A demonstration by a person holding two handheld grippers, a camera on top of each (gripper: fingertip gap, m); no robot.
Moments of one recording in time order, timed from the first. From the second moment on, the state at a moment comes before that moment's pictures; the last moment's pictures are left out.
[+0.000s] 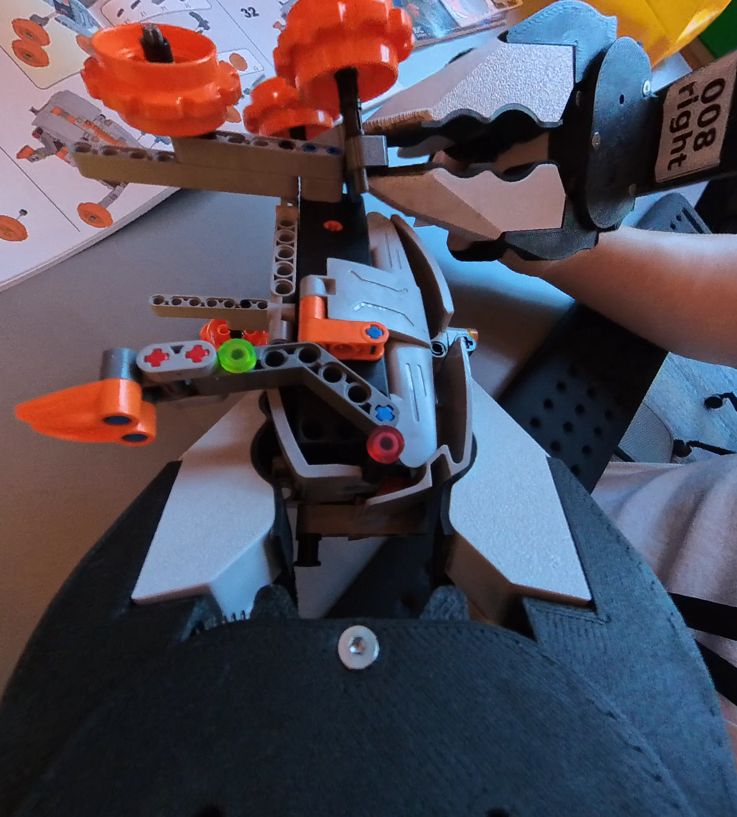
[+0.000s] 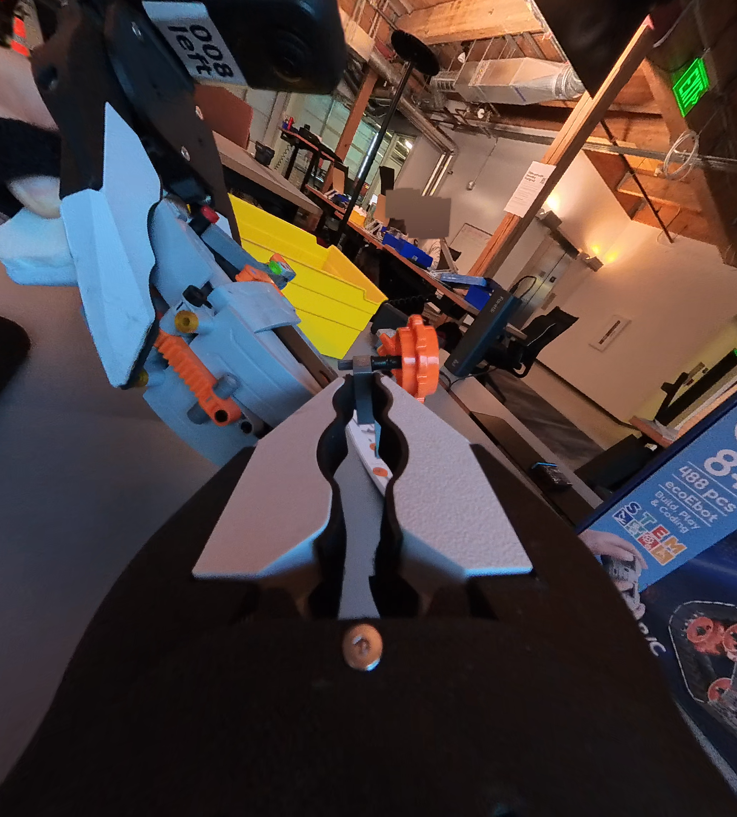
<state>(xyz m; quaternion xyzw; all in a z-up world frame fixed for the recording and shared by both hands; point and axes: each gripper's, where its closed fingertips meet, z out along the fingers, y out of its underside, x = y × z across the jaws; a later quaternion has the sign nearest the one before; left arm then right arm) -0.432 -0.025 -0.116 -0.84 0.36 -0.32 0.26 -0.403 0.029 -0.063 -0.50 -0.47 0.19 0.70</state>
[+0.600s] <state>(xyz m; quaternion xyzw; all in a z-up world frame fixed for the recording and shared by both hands) -0.430 -0.026 -0.117 -0.83 0.36 -0.32 0.27 -0.400 0.028 -0.064 -0.52 -0.42 0.29 0.68</state>
